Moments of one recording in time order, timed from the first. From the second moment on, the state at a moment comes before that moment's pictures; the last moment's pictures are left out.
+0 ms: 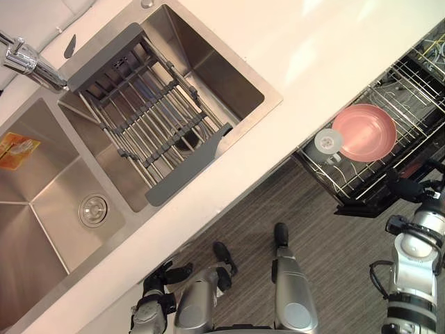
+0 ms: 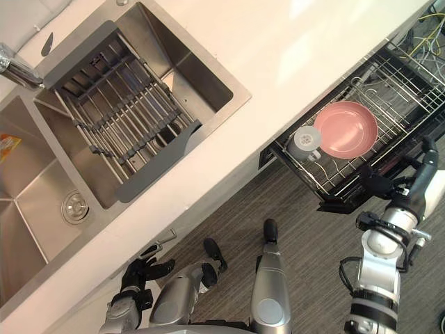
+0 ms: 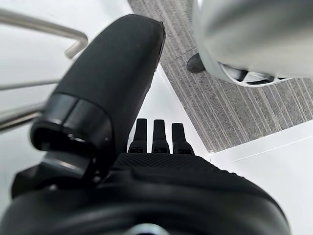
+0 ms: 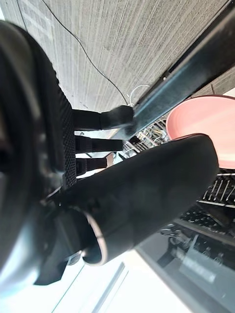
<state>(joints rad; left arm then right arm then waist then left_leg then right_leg) 0.08 0.04 0.15 0.80 -0.14 -0.18 0.08 -0.03 -0.29 -0.55 0.06 -0.15 -0.05 -0.37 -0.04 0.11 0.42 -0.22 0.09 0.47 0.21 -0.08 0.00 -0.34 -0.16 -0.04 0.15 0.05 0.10</state>
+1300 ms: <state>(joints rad) 0.06 0.08 0.19 0.76 -0.15 -0.16 0.08 -0.08 -0.23 -0.58 0.26 0.65 -0.20 -0.27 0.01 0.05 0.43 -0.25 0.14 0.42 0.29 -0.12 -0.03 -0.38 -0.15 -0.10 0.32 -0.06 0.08</state>
